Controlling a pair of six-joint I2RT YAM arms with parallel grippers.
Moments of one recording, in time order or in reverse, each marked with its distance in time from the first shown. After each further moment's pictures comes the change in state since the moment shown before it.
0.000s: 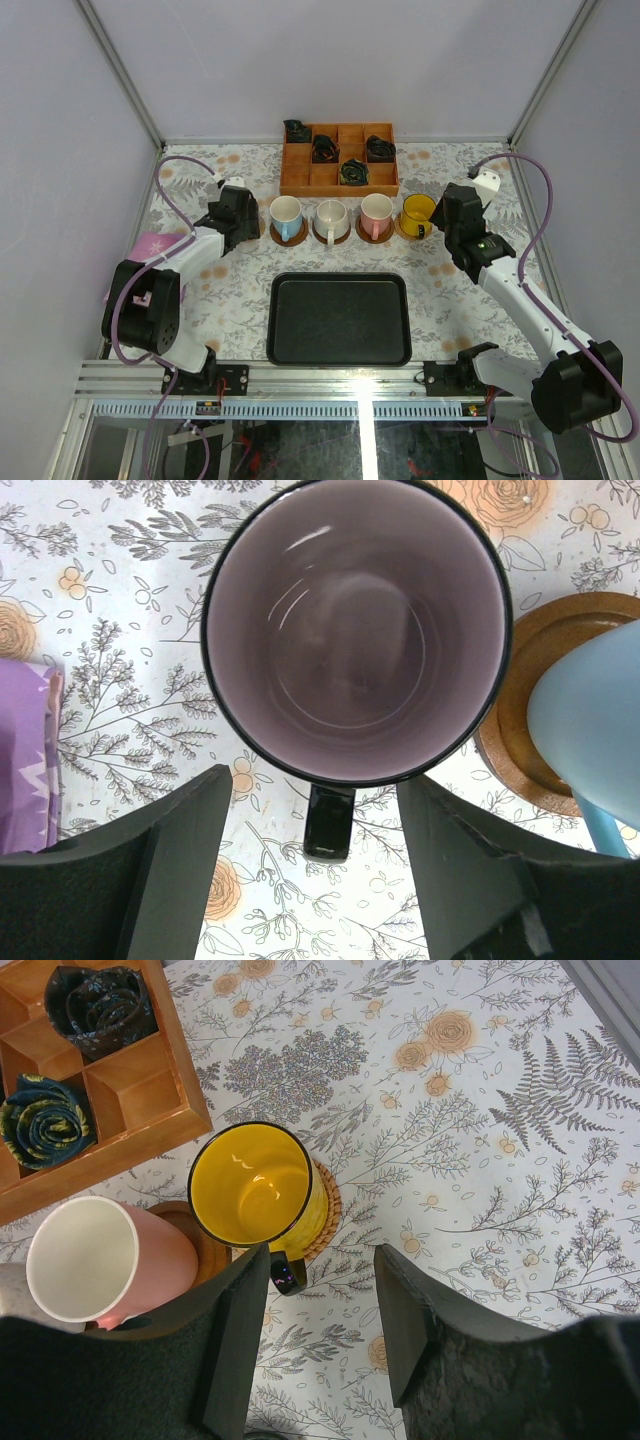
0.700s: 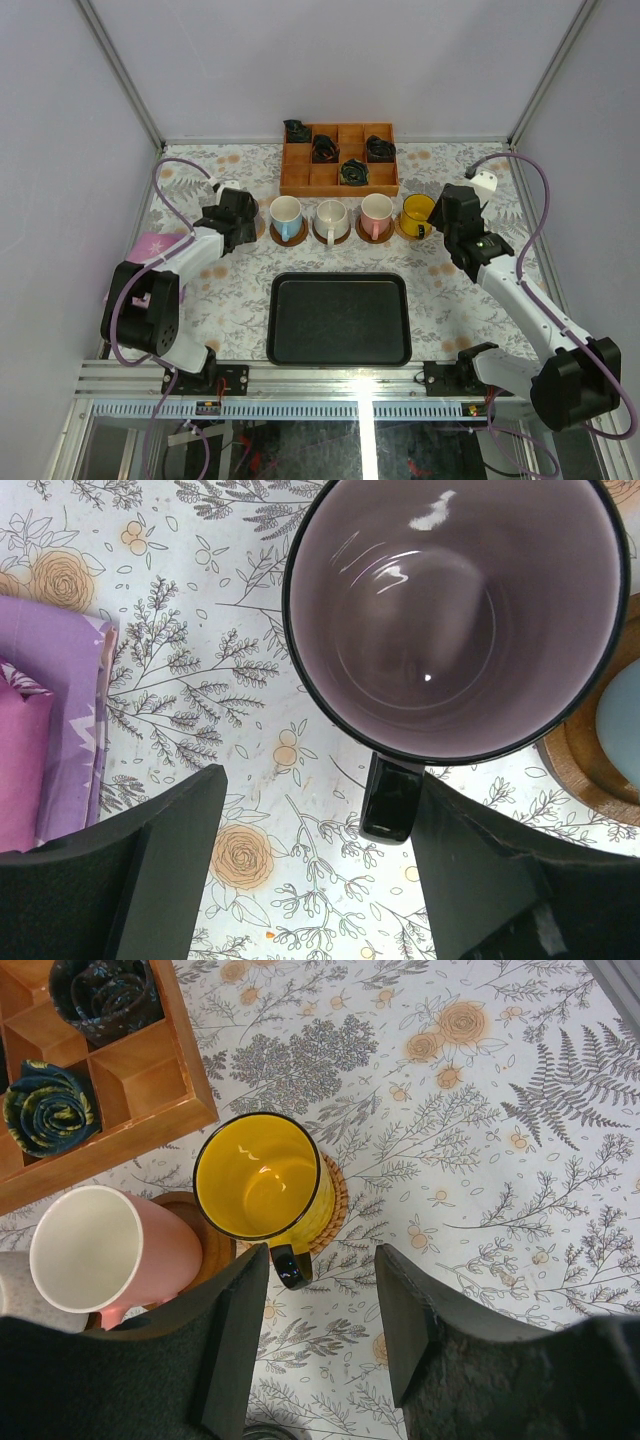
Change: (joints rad) left arm -0.001 -0.010 0.001 -0.078 -0.093 -0.039; right arm 0.000 0.011 0.000 -0.001 -0.026 0.000
